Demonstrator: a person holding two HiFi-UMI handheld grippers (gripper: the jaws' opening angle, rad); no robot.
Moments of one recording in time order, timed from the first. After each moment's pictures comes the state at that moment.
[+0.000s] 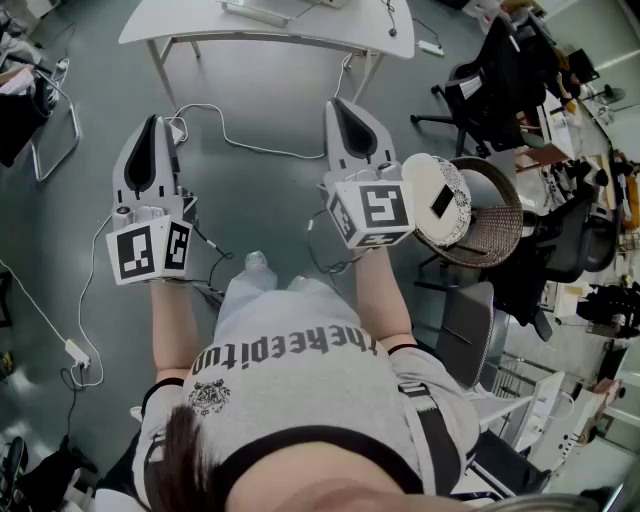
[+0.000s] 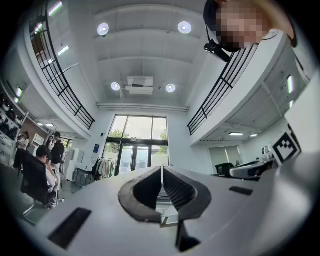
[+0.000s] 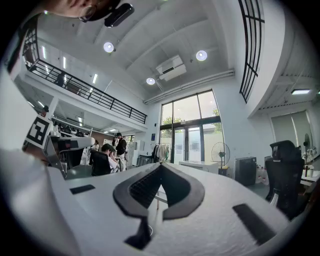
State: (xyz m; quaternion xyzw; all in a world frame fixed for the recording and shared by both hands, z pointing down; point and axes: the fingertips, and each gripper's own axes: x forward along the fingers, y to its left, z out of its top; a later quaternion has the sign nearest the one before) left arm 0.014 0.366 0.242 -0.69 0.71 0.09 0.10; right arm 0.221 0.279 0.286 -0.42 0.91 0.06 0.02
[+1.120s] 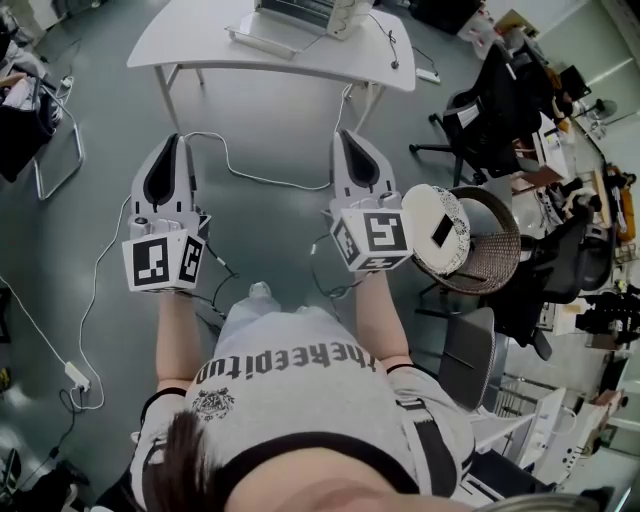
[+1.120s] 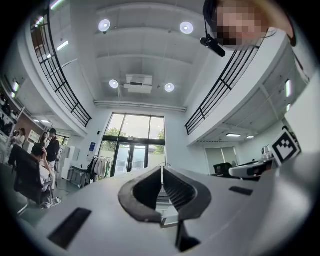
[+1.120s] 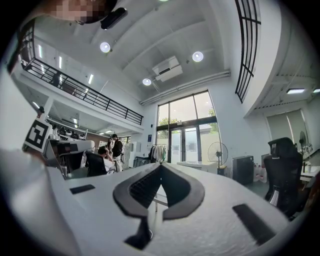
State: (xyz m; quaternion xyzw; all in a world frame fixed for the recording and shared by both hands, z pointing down) left arm -0.011 0.333 0.239 -0.71 0.70 0.09 0.10; right arm 0.199 0.256 0.281 -0.44 0.90 0.05 0.03
